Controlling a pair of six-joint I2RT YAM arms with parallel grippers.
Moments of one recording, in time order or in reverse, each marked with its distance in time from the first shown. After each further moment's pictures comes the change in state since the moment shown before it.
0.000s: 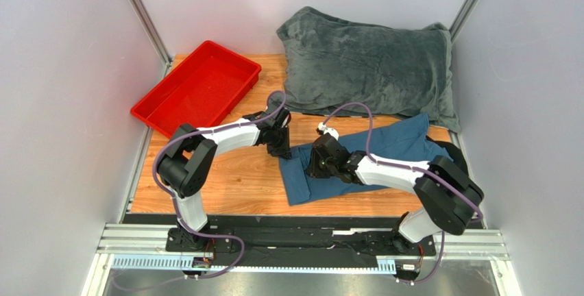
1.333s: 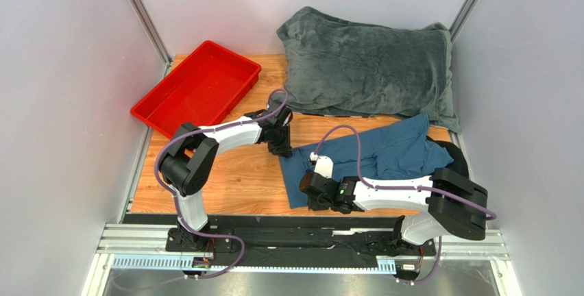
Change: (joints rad) left arm 0.000 0.020 0.038 -0.026 -0.016 0.003; right arm 0.369 -0.107 -0.057 -0.245 0.220 0.248
